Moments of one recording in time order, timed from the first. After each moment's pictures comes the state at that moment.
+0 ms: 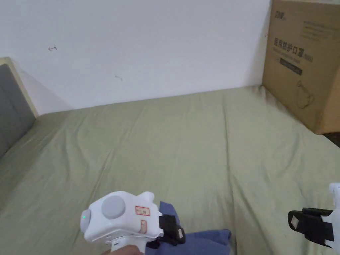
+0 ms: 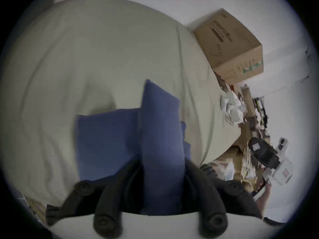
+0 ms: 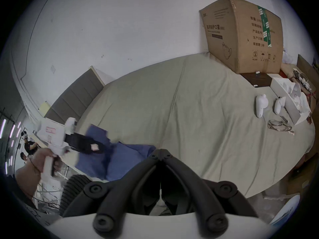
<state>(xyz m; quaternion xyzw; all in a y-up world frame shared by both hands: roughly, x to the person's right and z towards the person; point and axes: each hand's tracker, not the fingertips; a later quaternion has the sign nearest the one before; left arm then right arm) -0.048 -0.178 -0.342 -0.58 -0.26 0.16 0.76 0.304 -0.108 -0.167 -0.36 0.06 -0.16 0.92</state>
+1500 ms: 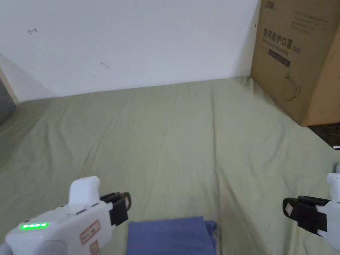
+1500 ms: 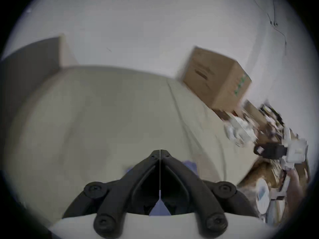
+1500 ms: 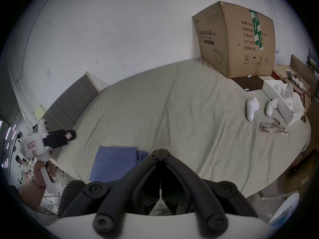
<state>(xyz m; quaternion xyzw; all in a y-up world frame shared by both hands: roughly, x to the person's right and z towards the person) -0.136 -0.117 -0.269 -0.28 -0.17 0.09 0.94 0.313 -0.111 -0.167 -0.34 0.03 -0.15 0.93</state>
